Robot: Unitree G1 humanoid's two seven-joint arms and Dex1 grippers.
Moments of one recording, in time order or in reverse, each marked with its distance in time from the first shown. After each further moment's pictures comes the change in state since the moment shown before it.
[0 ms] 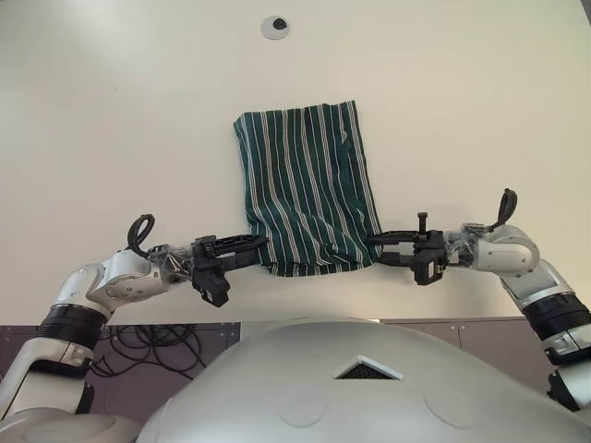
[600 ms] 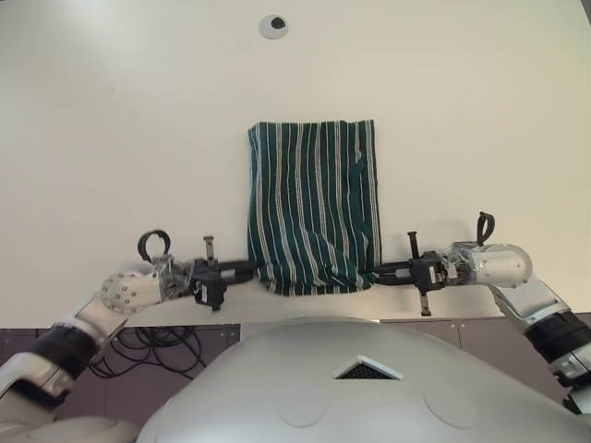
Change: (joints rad) left arm 0.138 0.250 -0.336 -0.272 -0.939 0.493 -0.646; right arm 0.127 -0.130 0.080 -0.269 0.485 0.466 0.287
